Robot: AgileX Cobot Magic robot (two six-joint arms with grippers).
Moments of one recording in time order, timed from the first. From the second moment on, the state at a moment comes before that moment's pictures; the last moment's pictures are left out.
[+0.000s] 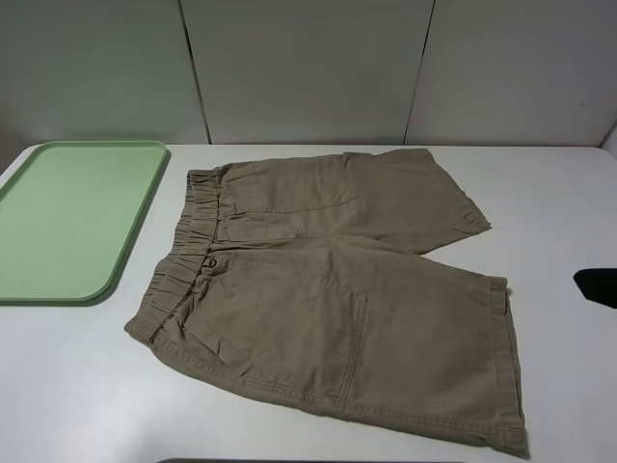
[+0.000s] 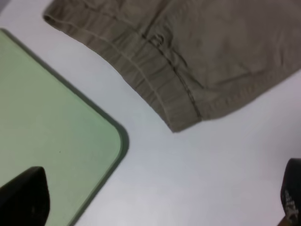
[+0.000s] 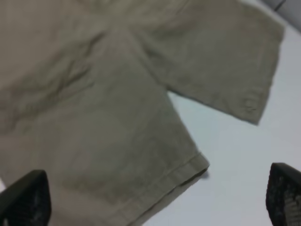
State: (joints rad) left arm -0.50 0.60 -0.73 0.10 0.98 0.48; right arm 0.25 0.63 -0.66 0.19 0.92 -0.63
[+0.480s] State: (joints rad) left arm -0.67 0.99 -0.73 0.30 0.93 0.49; right arm 0.51 0.84 -0.63 -0.04 1.00 -0.64
